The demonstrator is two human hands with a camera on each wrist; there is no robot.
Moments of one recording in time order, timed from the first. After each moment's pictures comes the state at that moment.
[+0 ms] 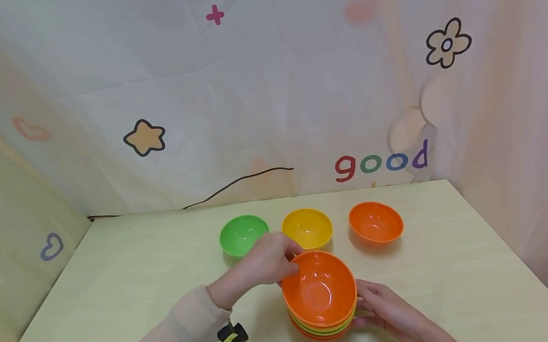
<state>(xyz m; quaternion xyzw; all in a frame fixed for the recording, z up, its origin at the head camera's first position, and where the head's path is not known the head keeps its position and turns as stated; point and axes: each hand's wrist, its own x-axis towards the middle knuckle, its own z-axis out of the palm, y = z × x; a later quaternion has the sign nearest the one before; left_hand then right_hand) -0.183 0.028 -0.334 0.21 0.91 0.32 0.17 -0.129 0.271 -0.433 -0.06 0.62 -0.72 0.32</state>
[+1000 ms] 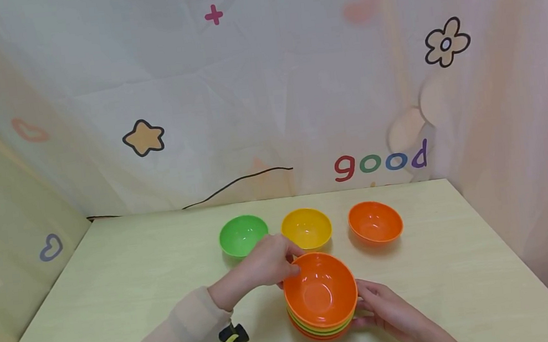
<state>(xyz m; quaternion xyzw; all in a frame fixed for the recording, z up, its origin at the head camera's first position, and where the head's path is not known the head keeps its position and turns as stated) -0.182 0.030 -0.337 0.21 0.91 0.31 0.17 -0.128 0.271 -0.432 -0.04 0.63 -0.71 0.31</state>
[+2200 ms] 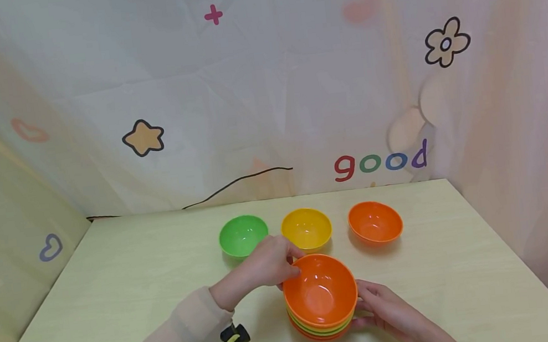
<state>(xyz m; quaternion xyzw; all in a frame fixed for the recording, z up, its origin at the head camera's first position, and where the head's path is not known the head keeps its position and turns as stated) -0.183 0.031 -0.340 0.20 0.91 0.30 0.18 -0.127 0.271 -0.432 -0.06 0.62 -0.71 0.31</state>
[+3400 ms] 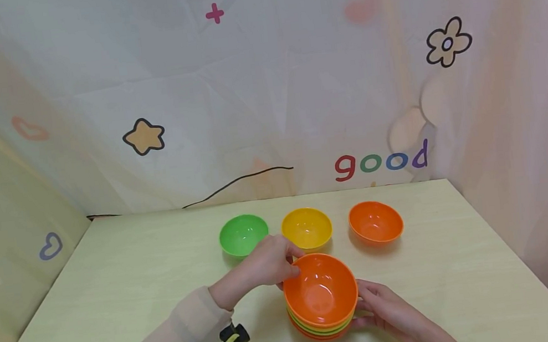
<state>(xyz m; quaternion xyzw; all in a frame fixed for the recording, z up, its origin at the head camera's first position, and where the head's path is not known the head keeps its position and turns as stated) -0.183 0.029 -0.340 0.20 0.91 0.32 0.18 -0.127 0.271 -0.432 -0.06 0.62 -0.72 0.31</state>
